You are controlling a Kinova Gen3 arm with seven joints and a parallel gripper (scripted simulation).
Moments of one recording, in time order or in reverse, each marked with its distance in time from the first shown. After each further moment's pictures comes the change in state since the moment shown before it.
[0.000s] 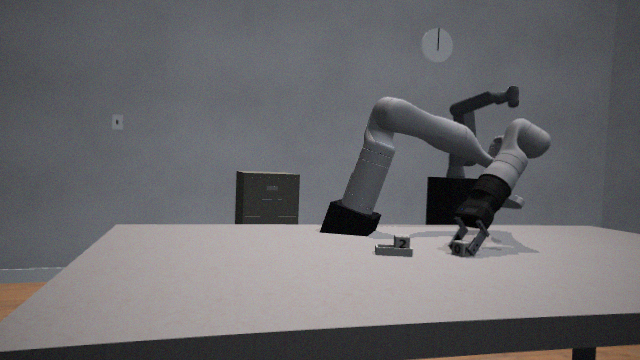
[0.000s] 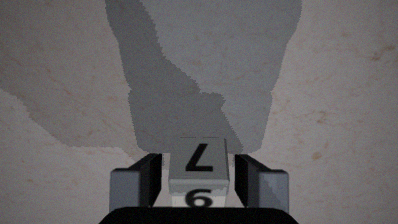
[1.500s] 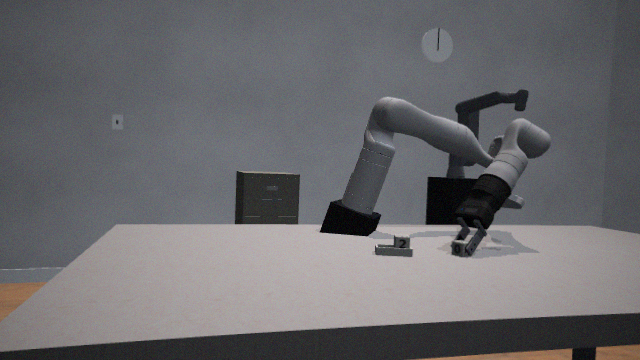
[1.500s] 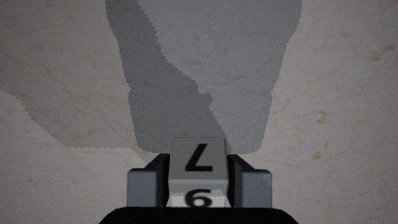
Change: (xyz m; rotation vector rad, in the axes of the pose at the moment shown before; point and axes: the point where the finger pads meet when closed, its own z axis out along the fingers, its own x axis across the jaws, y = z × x) arm 0.000 0.000 0.000 0.000 0.000 0.000
